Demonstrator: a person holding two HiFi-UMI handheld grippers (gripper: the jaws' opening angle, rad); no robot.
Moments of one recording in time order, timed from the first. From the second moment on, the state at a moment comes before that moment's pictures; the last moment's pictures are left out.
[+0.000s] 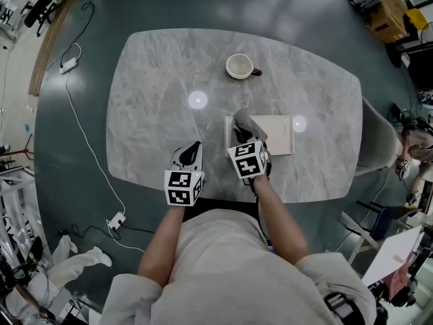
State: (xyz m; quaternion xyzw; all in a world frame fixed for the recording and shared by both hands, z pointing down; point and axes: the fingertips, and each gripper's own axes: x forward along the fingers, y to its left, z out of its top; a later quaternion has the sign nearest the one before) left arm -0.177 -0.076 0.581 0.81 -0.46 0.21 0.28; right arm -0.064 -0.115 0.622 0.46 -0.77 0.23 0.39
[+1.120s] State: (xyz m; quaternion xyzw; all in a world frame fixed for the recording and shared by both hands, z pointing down) left arm -0.204 -0.050 0.581 0.82 -0.46 0.18 0.30; right arm -0.077 -0.100 0.622 0.46 -0.78 0.30 0.31
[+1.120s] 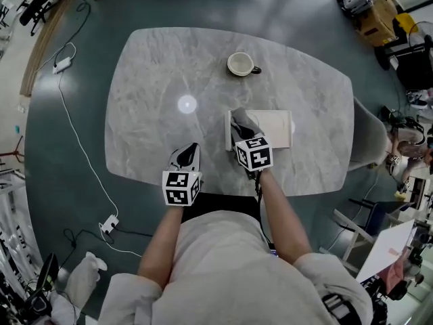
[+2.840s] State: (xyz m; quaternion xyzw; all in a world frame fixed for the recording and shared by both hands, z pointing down) left arm -0.028 0.054 0.489 0.86 -0.45 0.15 0.20; right arm 0.075 0.065 0.499 0.53 -0.80 0.19 0.20
